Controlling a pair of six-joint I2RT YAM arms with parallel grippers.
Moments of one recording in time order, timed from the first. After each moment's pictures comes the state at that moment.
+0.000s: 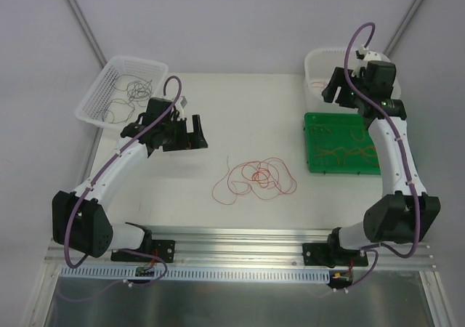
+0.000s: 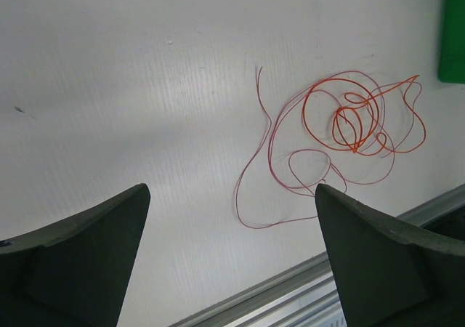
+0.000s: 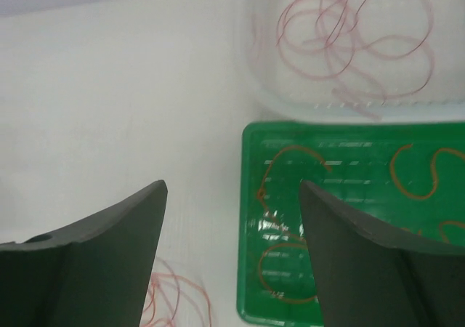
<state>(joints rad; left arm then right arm) -0.31 1.32 1.08 -0.60 0.26 -0.38 -0.04 1.46 1.51 -0.54 -0.15 0.15</state>
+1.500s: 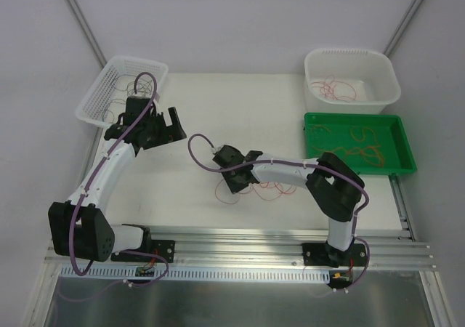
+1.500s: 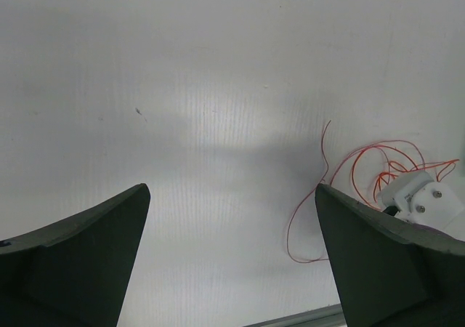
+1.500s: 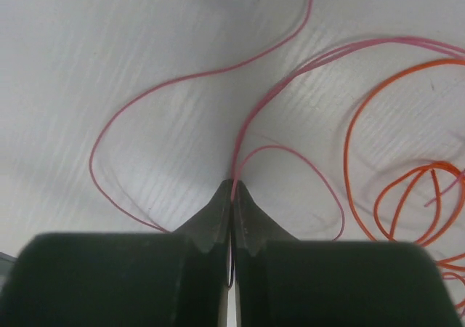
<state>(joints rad) -0.13 1.27 1.06 -0.60 0.15 -0.40 1.01 1.88 1.22 -0.53 0.14 0.40</state>
